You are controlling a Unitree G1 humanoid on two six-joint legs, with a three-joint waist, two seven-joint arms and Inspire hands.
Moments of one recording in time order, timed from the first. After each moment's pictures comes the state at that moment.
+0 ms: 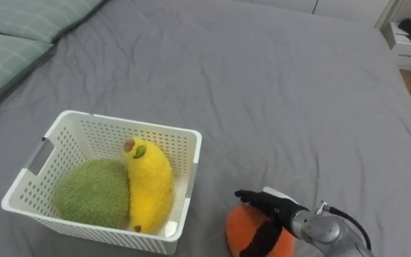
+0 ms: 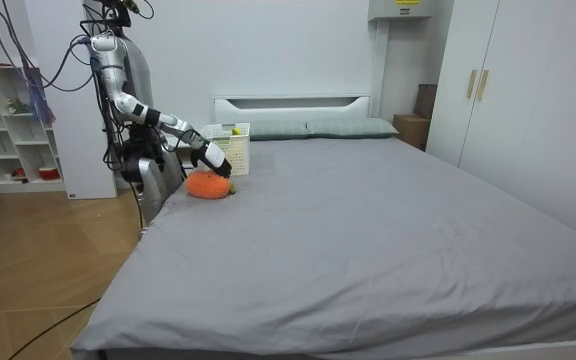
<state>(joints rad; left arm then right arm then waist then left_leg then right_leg) 0.18 0.18 0.04 1.04 -0.28 0.09 0.07 -0.08 -0.28 0.27 0.49 -0.44 0.18 0.48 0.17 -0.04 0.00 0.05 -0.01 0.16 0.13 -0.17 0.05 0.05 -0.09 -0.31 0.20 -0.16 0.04</state>
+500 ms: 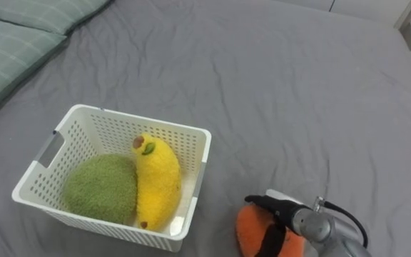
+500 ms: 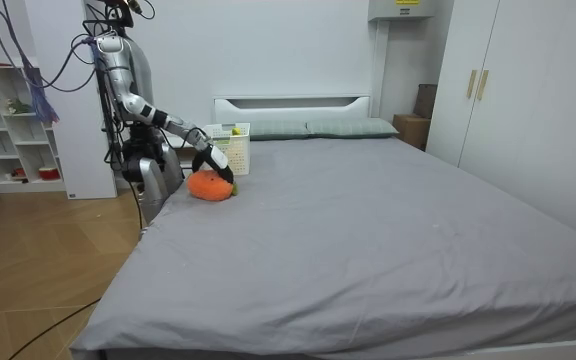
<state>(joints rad) 0.19 0.17 0.04 1.03 -0.30 0.09 0.06 -0.11 -0.23 0.28 0.55 -0.81 0.19 0.42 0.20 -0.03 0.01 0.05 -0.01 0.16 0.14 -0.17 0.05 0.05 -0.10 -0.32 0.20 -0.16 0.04</state>
